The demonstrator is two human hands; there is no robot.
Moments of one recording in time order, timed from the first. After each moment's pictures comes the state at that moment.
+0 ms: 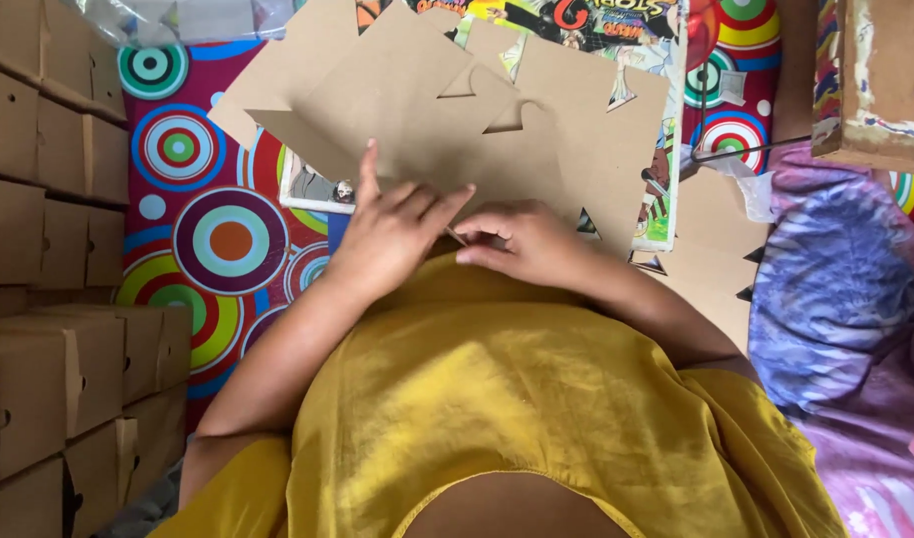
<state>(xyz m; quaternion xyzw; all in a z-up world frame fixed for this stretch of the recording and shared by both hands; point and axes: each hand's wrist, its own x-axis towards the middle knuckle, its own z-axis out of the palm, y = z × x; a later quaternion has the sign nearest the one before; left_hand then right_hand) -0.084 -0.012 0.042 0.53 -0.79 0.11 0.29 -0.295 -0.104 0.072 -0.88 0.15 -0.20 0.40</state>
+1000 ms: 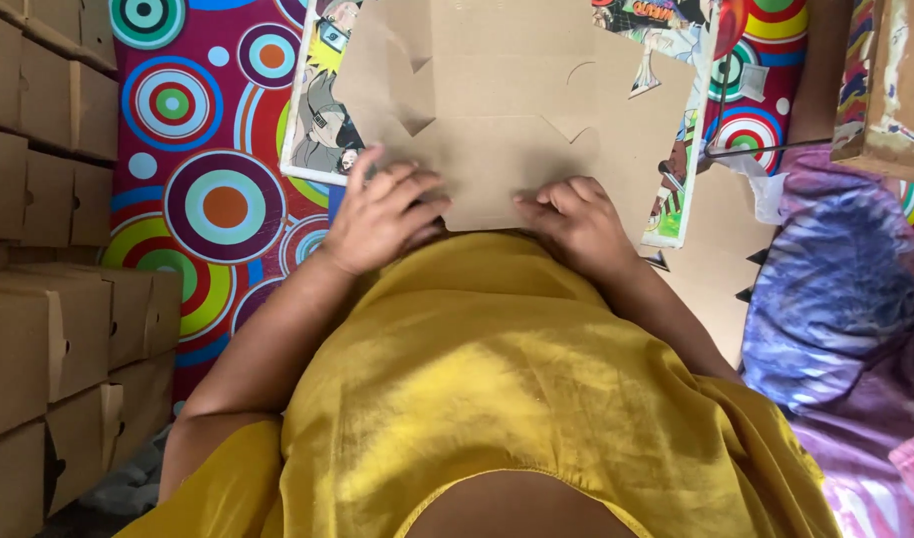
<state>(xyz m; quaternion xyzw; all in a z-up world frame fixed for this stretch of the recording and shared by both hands) -0.057 0.006 -0.025 0.53 -0.78 0.12 0.30 -0.340 -0.116 0.019 -0.93 0.12 -0.35 0.05</state>
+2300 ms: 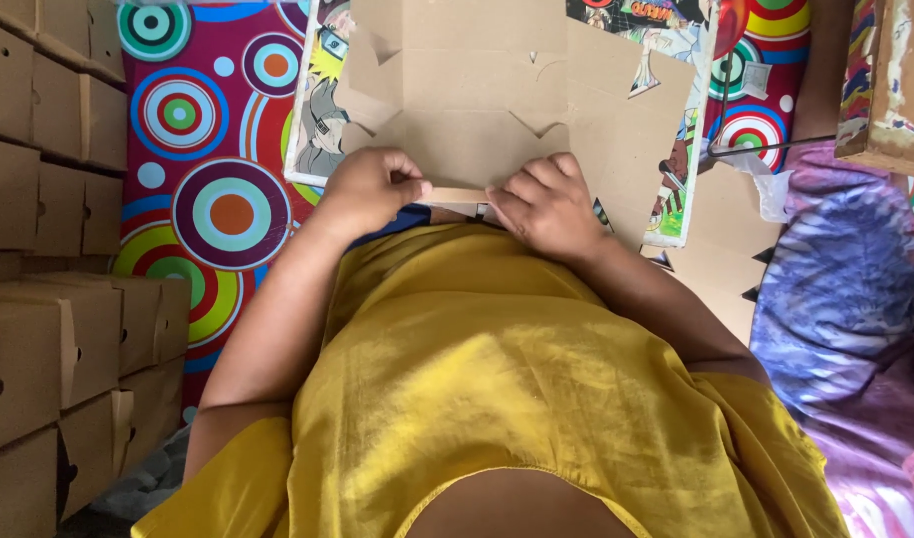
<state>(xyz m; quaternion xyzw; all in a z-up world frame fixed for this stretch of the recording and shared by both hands) -0.035 -0.031 0.015 0.70 -0.53 -0.39 0.26 -0.294 -0.129 0.026 -0.92 0.08 -0.38 -0.06</state>
